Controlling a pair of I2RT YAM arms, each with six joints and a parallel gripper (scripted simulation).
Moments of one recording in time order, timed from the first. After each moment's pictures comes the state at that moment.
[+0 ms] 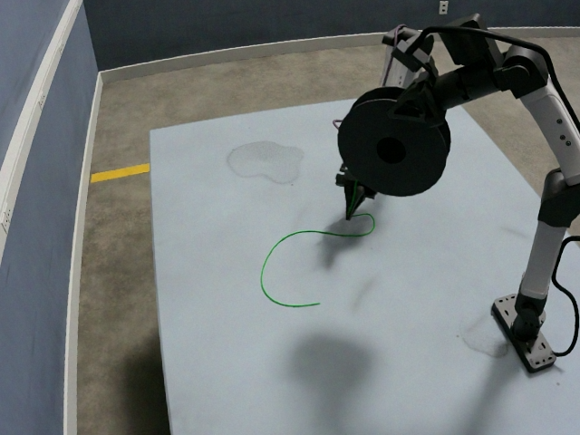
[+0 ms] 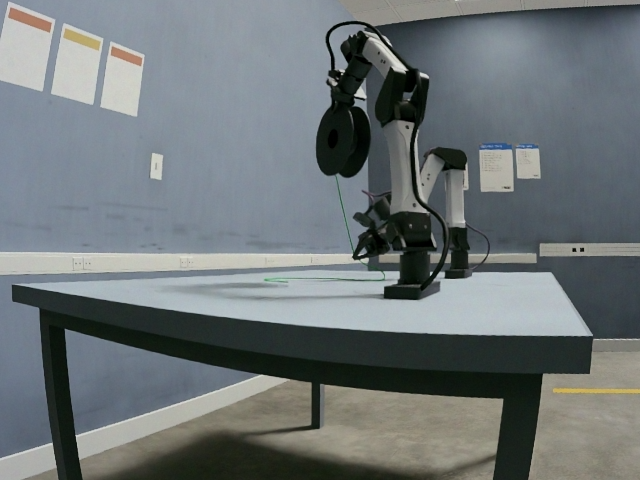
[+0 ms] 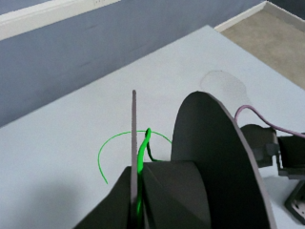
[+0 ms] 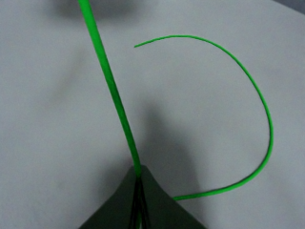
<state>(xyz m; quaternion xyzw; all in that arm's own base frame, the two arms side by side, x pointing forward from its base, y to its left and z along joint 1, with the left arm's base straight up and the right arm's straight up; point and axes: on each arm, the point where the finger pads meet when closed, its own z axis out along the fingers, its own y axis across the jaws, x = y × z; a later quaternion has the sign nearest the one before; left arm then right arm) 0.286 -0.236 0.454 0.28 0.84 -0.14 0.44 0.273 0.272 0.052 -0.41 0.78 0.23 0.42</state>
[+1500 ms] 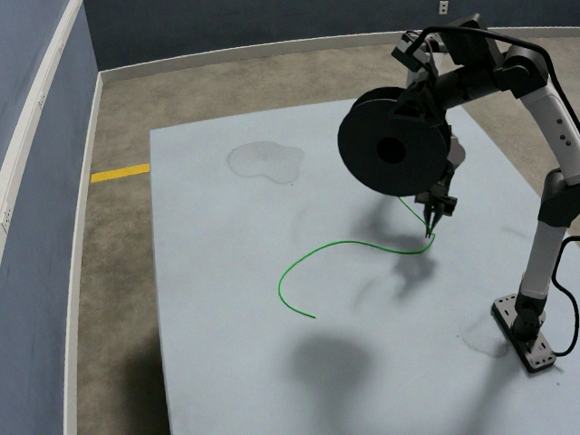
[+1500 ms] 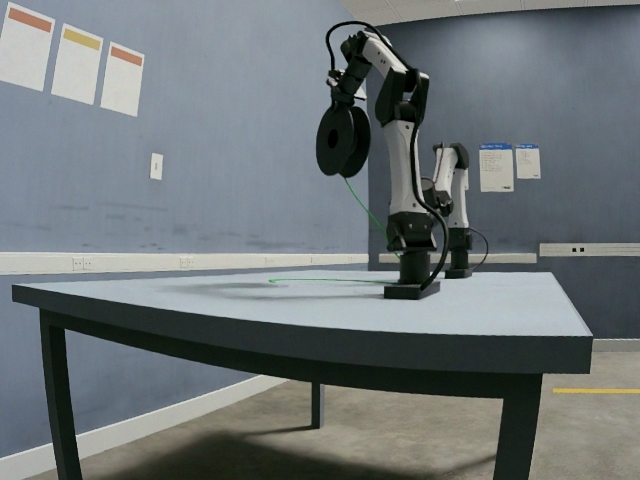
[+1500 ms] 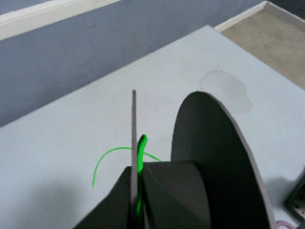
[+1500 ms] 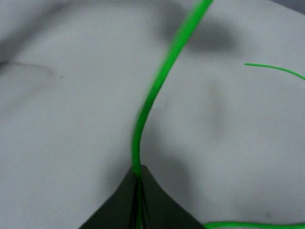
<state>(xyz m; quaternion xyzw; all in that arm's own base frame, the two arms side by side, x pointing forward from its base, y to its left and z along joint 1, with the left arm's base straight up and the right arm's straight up) 0.286 -0.236 0.454 0.28 0.84 -0.14 0.44 0.120 0.407 0.078 -0.42 0.76 0.24 0.44</state>
